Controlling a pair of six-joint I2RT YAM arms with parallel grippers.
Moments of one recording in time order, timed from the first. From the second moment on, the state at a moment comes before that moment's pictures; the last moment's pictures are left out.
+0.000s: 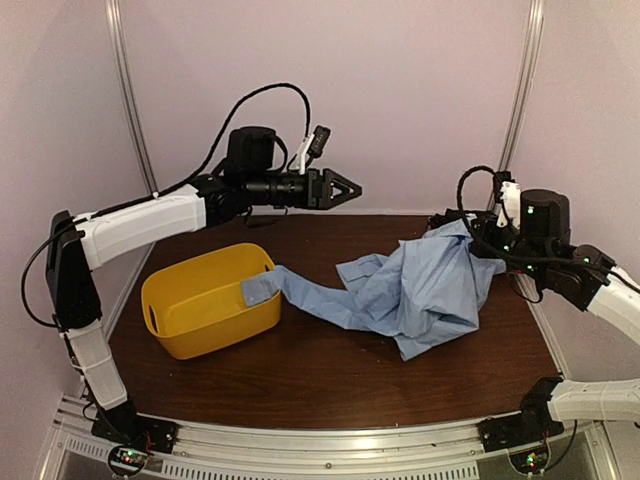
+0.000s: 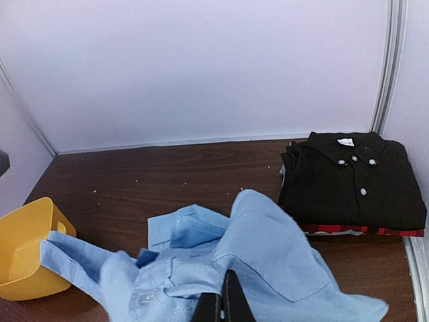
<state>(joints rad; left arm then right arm) -0.76 1.82 1.66 0.00 0.59 -0.46 0.56 0.90 0.90 -0.31 0.33 0.34</state>
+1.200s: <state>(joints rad) -0.80 1.38 0.92 -0.58 -0.12 -0.29 0.90 1.67 1.05 -0.05 -0.13 0.30</state>
